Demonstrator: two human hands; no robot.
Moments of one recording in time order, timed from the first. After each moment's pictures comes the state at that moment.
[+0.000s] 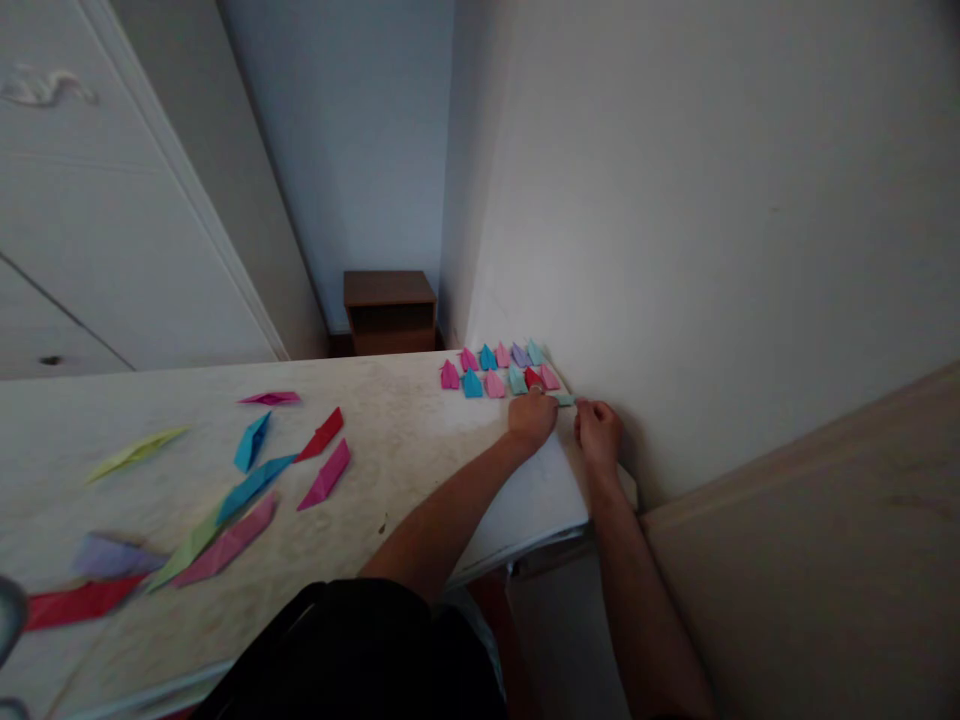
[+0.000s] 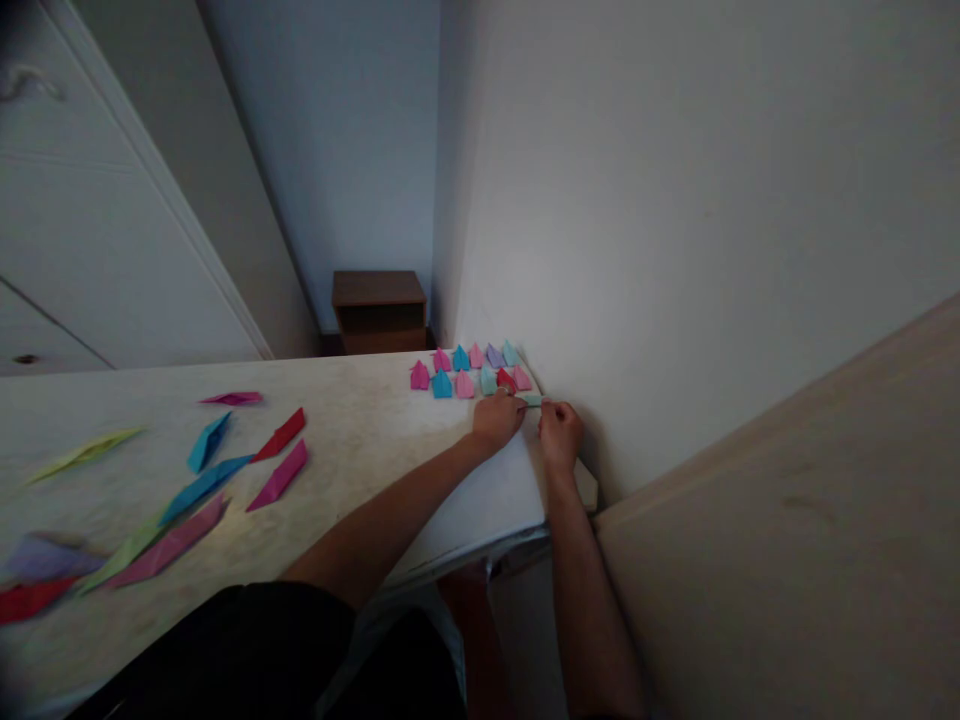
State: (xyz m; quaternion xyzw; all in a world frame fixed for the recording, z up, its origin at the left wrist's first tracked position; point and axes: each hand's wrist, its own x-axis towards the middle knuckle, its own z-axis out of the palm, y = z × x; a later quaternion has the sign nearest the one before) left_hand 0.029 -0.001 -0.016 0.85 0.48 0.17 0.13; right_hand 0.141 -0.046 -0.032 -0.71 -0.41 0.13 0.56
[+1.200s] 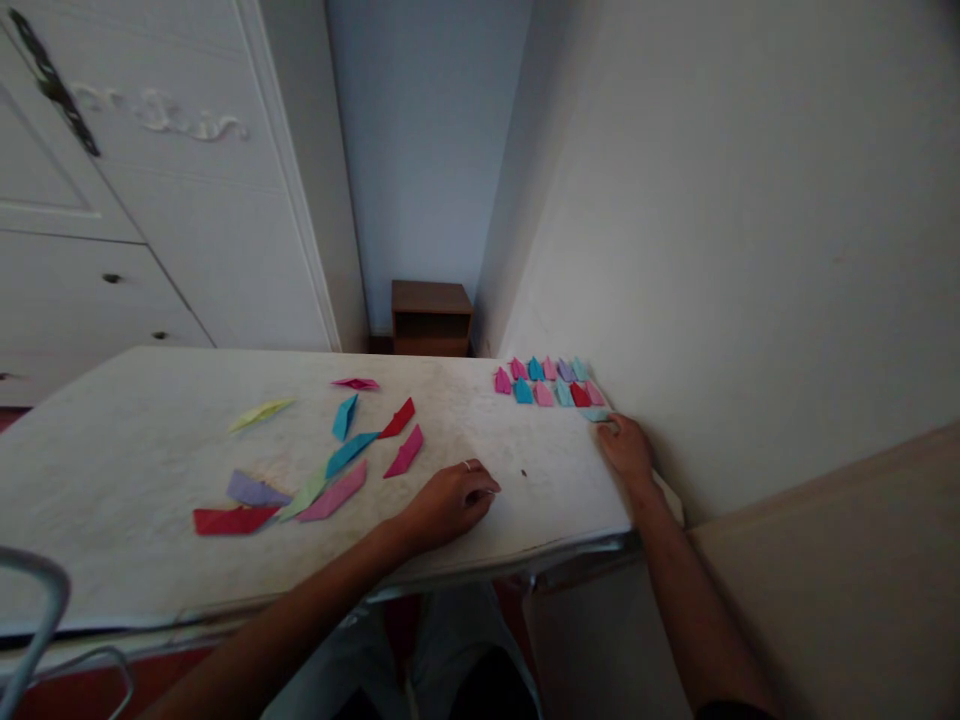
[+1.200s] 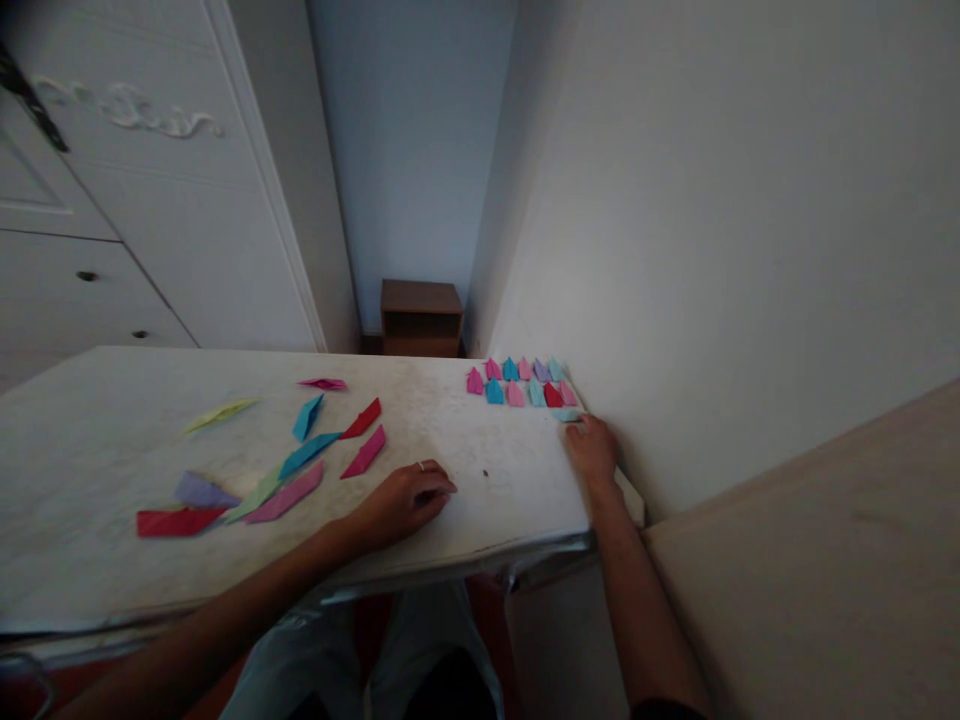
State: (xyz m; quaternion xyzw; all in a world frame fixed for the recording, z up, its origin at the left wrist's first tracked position) left_hand -0.208 -0.121 -0.010 0.84 0.36 0.26 0.30; right_hand 0.153 -0.031 -0.051 -0.76 -0.59 -0.05 0.26
